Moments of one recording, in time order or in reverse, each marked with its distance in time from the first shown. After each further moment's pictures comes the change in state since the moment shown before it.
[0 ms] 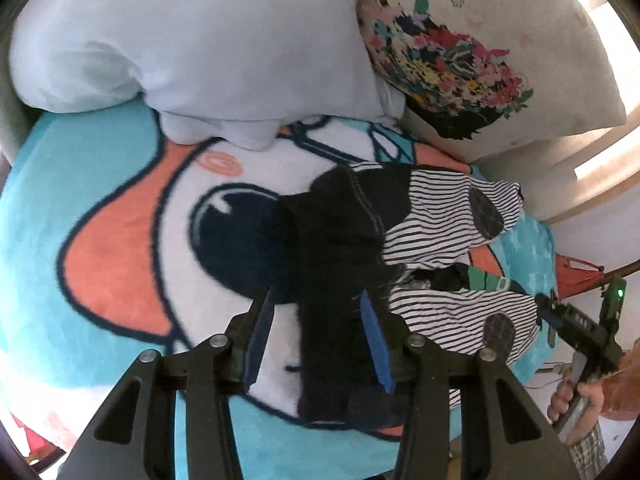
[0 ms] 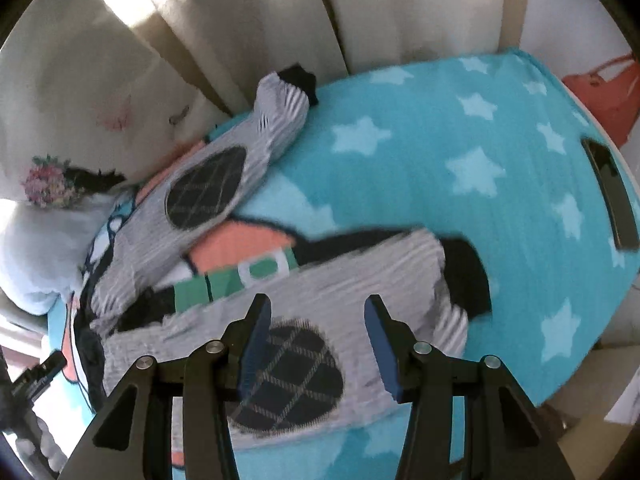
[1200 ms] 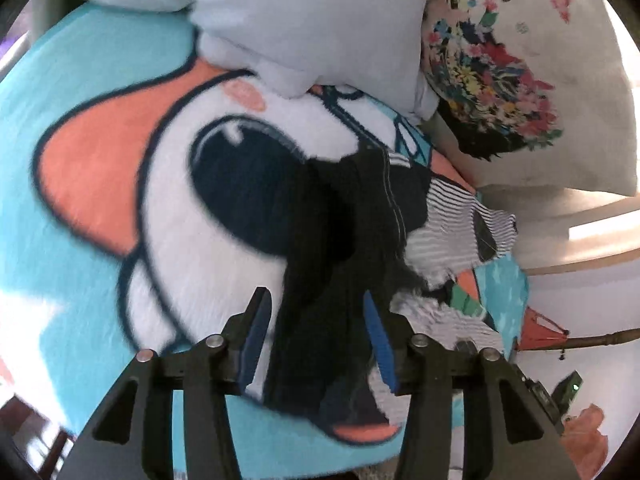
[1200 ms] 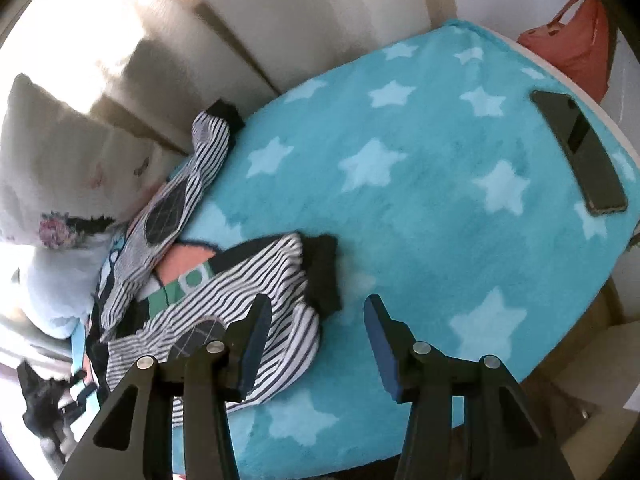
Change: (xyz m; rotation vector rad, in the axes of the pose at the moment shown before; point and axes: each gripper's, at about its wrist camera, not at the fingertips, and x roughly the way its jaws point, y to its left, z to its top) left arm 0.016 0.016 -0.020 -0.260 0.024 -0.075; right arm -0.027 -0.099 -0.018 0.129 -0.023 0.095
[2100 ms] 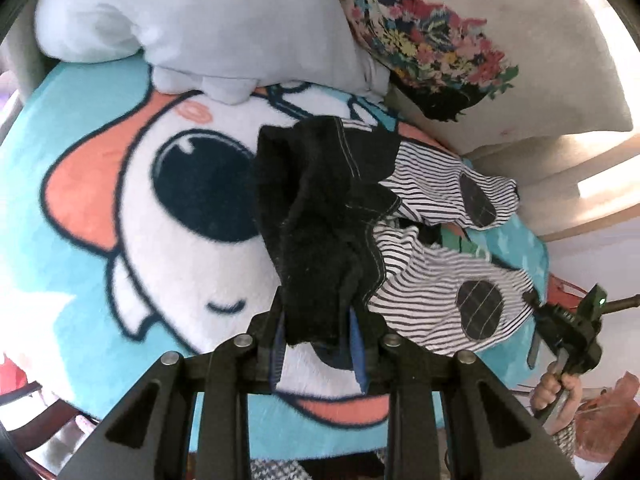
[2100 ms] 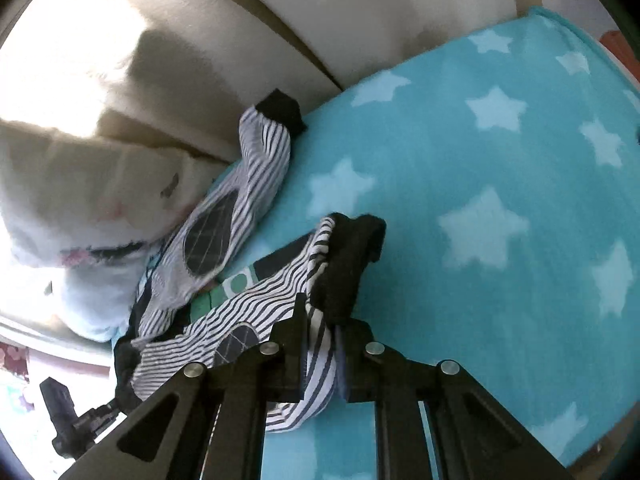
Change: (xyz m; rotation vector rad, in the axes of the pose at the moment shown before) left arm -0.015 -0.050 -0.033 0.108 -0.005 0.095; right arm 0.047 0.020 0.060 -0.056 0.096 0.172
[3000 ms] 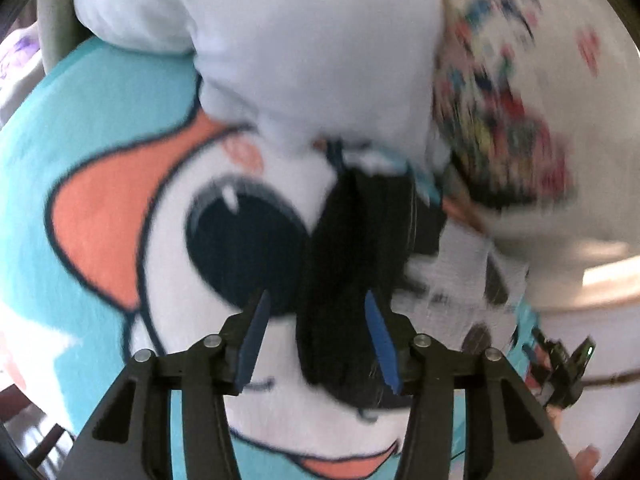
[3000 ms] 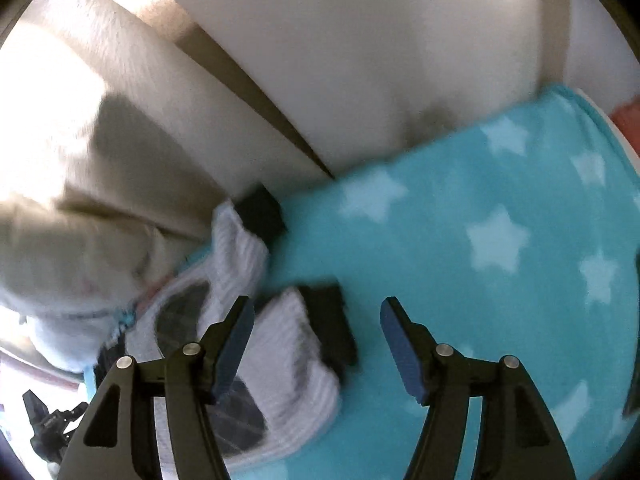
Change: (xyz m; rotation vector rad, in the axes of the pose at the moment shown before) left arm -0.002 0.048 0.040 -0.176 -0.059 -0.013; right arm 0.007 0.008 0.076 -0.068 -0.098 -0.110
